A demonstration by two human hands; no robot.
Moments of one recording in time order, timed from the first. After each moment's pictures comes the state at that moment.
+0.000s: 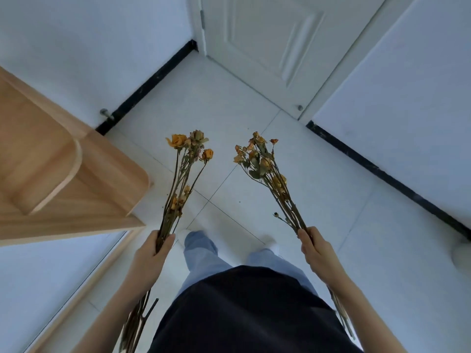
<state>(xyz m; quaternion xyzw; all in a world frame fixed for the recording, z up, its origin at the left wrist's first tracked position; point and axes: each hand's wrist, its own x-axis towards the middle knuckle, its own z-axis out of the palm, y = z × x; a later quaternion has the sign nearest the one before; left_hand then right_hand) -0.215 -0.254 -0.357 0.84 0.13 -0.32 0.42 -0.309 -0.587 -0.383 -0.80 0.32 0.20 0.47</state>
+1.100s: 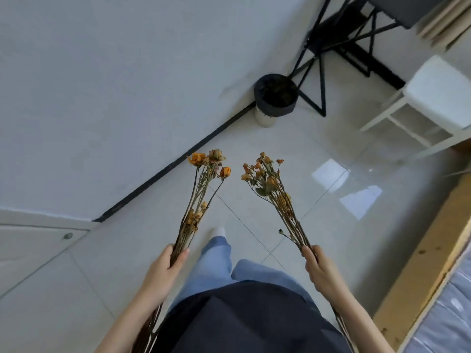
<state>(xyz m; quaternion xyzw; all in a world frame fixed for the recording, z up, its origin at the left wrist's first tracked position) -0.224 -0.860 -0.374 0.68 -0.46 -0.55 0.15 -0.556 -0.825 -0.371 -0.40 0.79 -0.11 0.46</state>
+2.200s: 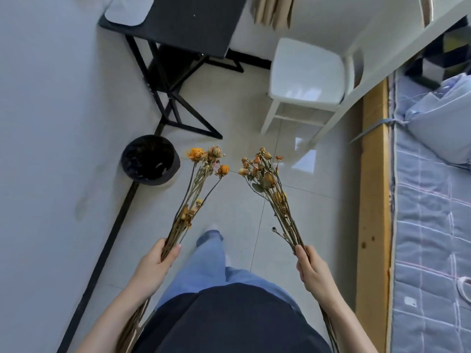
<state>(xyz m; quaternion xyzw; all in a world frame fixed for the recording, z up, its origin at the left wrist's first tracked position) -0.660 -1.239 -0.368 0.52 -0.64 -0.56 -0.02 -0.913 -1.014 -0.376 -0.15 0.85 -0.32 0.40</state>
